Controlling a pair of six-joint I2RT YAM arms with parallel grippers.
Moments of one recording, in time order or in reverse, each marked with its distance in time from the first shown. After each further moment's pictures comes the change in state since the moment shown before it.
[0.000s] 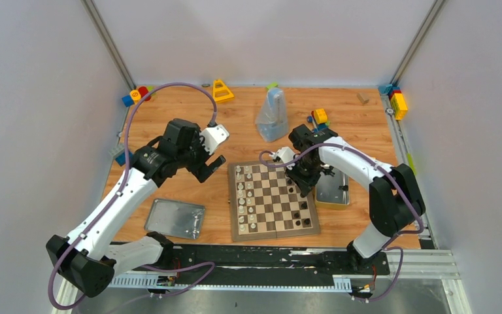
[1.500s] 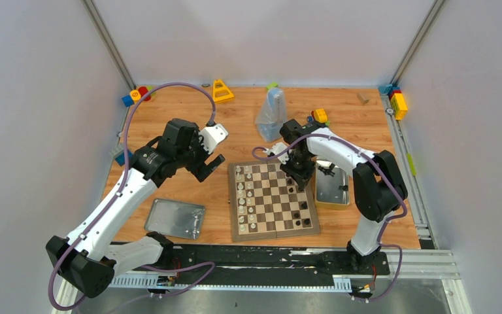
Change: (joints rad) left arm 0.010 -0.006 -0.006 0.009 -0.018 0.001; right arm 0.015 0.167 0.151 -0.048 0.083 -0.005
